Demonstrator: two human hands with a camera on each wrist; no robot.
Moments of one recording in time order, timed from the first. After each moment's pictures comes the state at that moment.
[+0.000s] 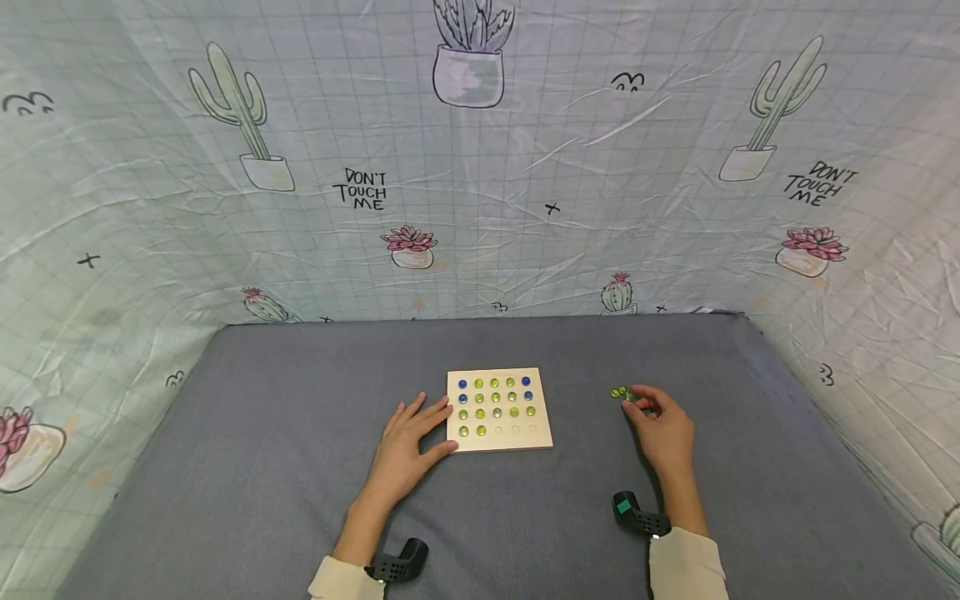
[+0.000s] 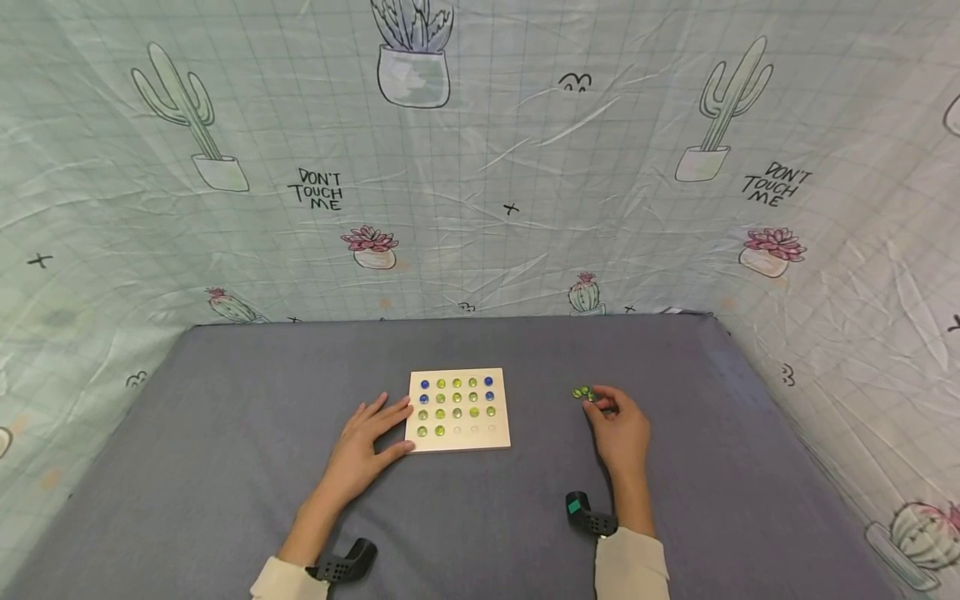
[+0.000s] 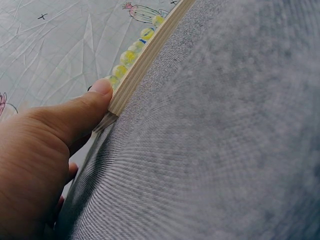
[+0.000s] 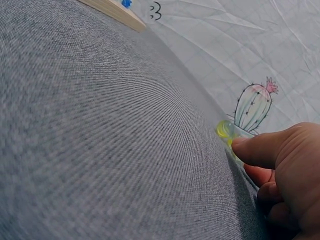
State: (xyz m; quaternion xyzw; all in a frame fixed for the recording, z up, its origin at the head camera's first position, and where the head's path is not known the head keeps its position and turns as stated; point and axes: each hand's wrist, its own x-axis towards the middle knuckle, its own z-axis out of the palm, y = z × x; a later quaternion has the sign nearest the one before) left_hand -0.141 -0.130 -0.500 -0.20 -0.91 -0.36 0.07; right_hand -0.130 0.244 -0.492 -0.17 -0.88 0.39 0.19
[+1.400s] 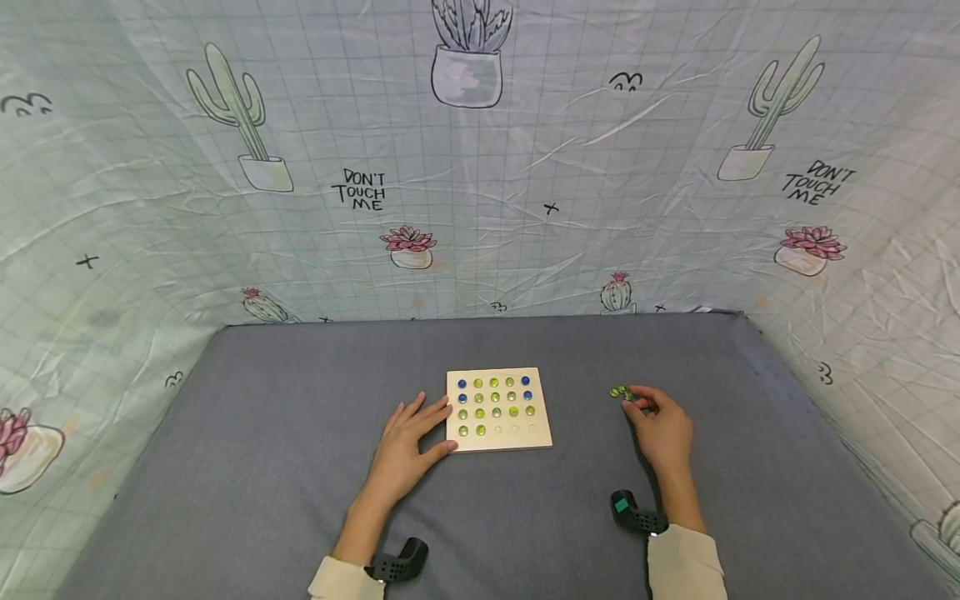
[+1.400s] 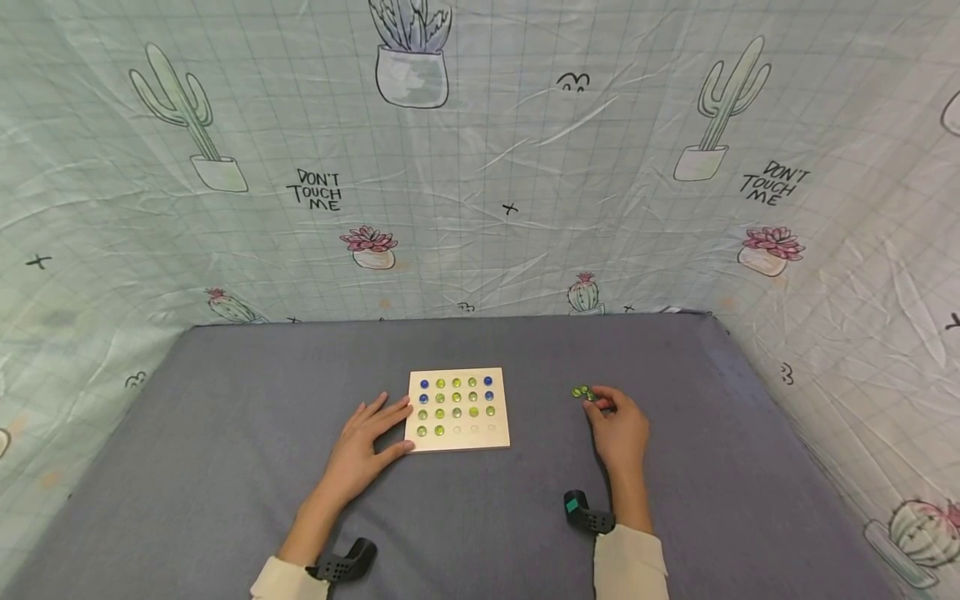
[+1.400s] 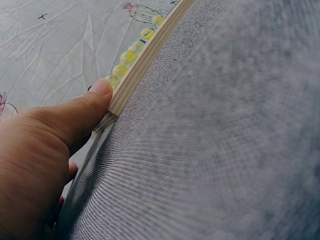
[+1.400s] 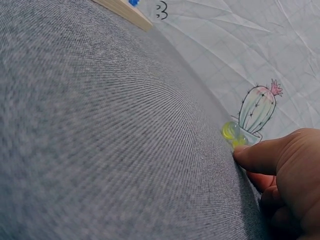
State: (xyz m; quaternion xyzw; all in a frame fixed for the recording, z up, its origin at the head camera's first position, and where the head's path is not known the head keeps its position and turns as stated) left_hand -0.142 -0.130 -0.502 -0.20 -0.90 -0.37 0.08; right_hand -0.131 0.241 -0.491 -0.17 -0.89 0.37 0.20
